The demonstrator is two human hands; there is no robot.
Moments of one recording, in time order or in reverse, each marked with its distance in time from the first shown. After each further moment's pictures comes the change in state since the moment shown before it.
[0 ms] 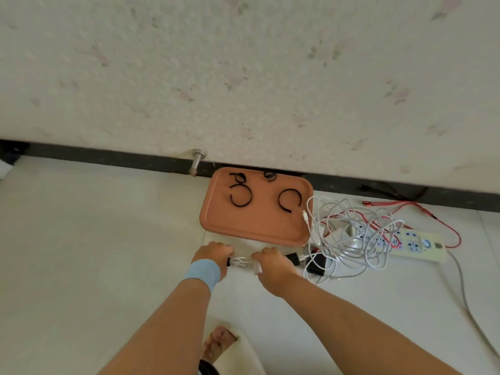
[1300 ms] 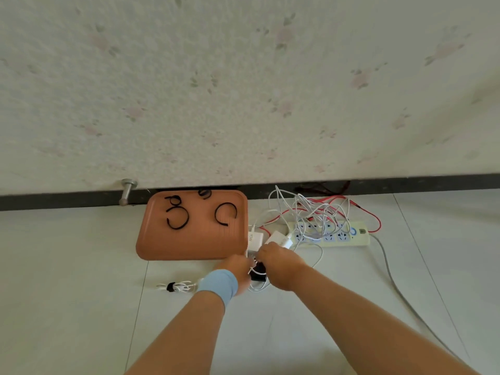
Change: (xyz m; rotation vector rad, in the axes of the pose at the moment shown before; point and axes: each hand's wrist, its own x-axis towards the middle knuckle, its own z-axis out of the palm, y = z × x) left_hand 0.013 0.180 -0.021 0.032 -0.039 0.300; right_hand -0.082 0.124 -0.070 -0.187 0.061 0.017
